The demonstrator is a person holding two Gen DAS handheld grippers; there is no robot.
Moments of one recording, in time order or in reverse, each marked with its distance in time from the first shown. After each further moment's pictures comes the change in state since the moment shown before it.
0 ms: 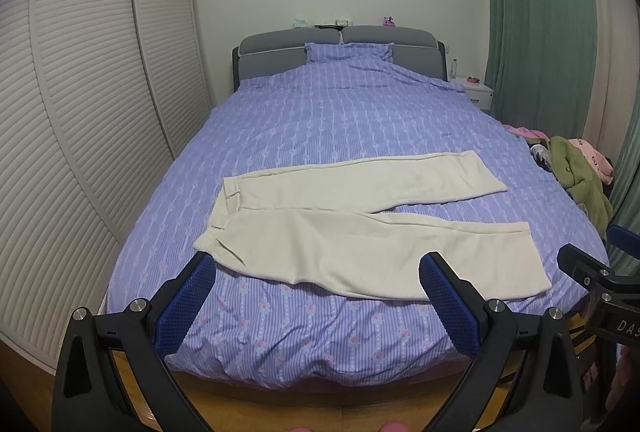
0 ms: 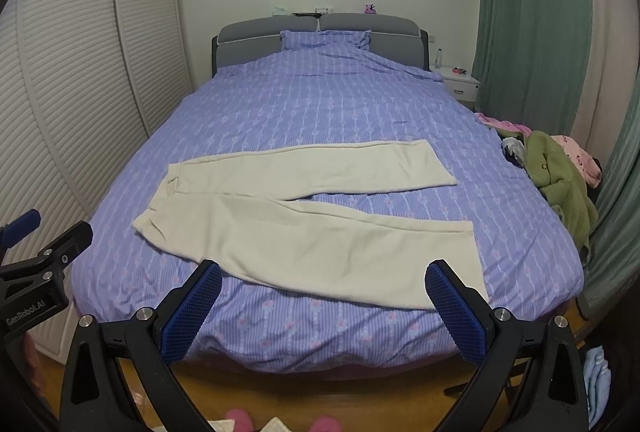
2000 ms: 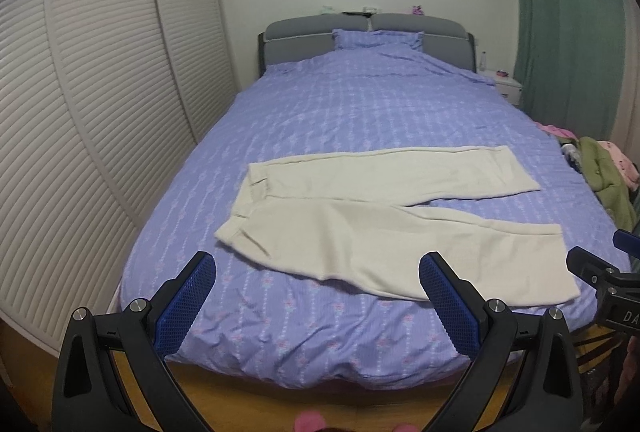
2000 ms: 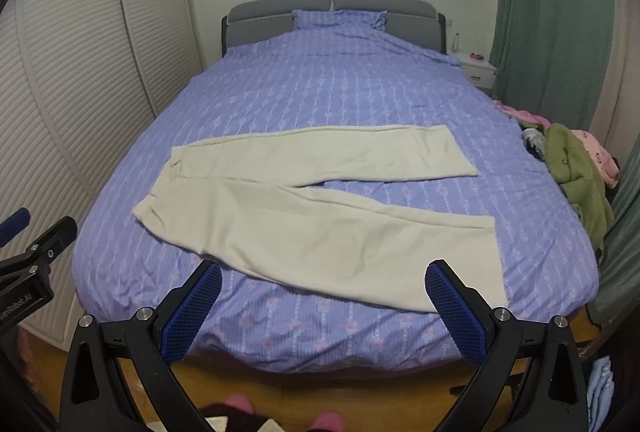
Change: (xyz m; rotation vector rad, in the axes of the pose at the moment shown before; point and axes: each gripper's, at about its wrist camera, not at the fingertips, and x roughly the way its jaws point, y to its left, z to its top) left arm 0.043 0.032 0.001 -0.039 0.054 0.101; right arm 0.061 0.013 0.013 -0.032 0.097 0.062
